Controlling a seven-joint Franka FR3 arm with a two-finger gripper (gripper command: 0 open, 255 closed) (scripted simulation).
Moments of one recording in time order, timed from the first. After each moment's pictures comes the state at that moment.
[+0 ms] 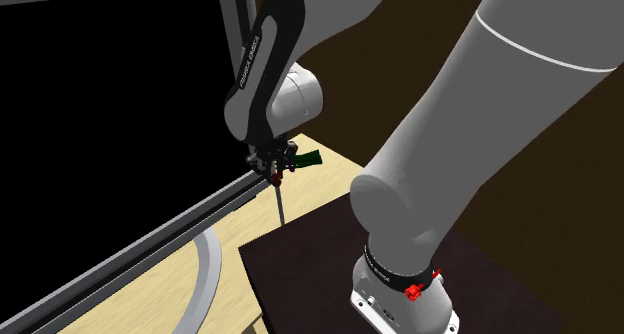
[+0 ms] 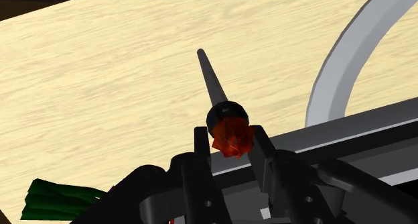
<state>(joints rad) 0.12 -0.23 0.18 -2.89 0.11 2.70 0.21</state>
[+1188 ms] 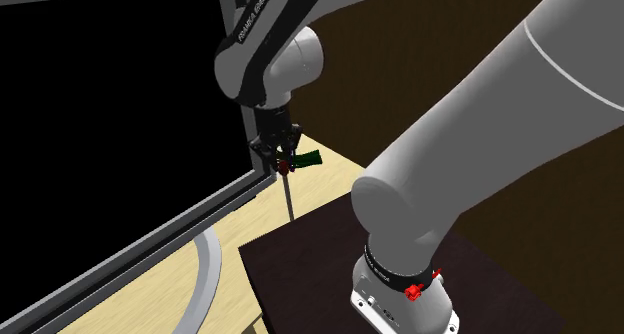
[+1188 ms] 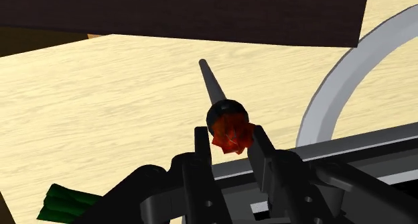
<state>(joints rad) 0.15 -0.42 0.12 -2.83 0.09 2.31 0.13</state>
